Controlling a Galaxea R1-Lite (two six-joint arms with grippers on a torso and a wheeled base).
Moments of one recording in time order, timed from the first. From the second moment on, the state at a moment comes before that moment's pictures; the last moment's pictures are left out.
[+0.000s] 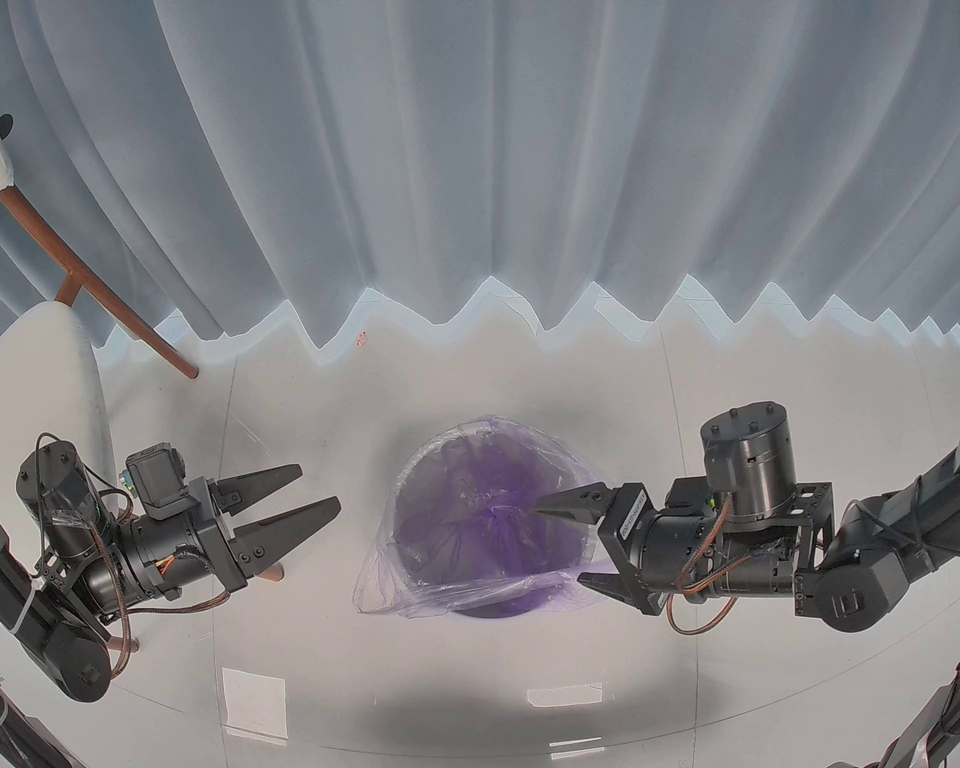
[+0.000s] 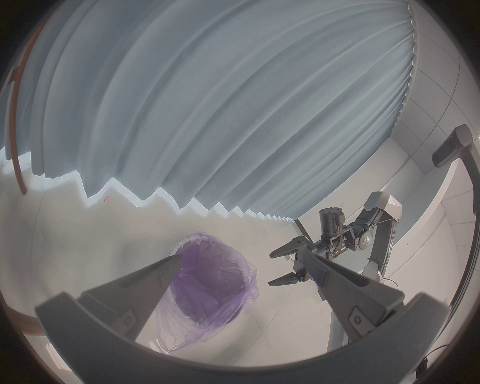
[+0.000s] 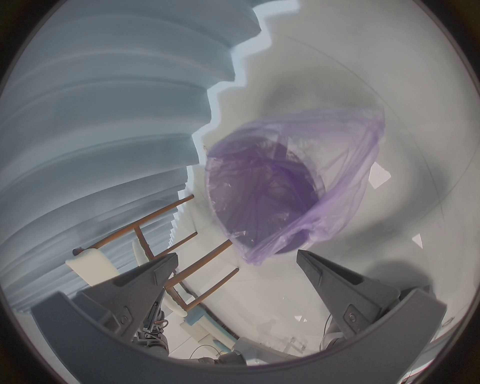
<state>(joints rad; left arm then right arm) -0.20 1.70 -0.20 -1.54 -0.73 -0.36 0.69 1.81 -0.75 -0.52 0.18 1.25</state>
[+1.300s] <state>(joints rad) -0.21 1.82 -0.19 -1.54 -0.72 -0.22 0.71 2.11 -0.94 -0.51 0.22 1.34</state>
